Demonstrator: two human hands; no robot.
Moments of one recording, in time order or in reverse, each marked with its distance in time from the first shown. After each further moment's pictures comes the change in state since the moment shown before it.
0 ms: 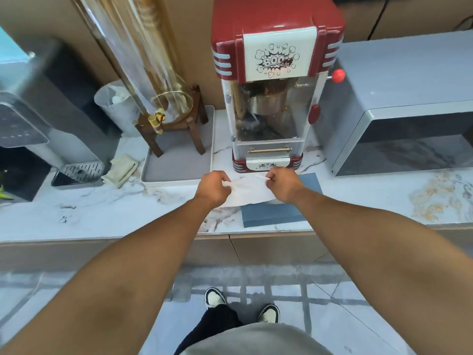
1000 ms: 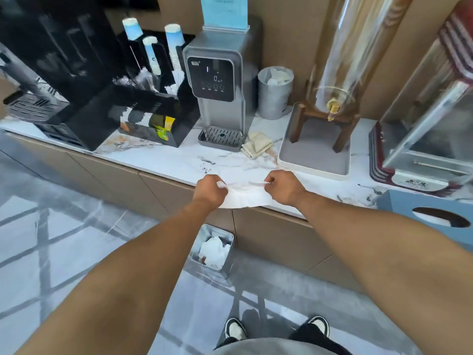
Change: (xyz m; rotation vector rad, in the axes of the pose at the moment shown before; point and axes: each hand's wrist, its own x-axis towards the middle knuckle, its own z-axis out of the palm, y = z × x) left_hand -0.141 -0.359 -0.192 -0.251 0.261 -0.324; right_hand -0.054 -0.333 0.243 -0.036 -0.180 -0.342
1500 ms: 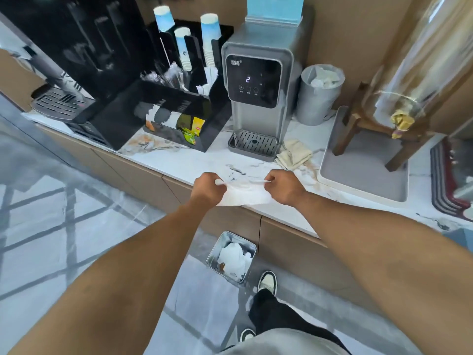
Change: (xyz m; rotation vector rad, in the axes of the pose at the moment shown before) left_hand 0.094 -0.059 -0.054 -0.024 0.050 -0.124; right_hand 0.112 -0.061 0.058 0.093 -0.074 -0.016
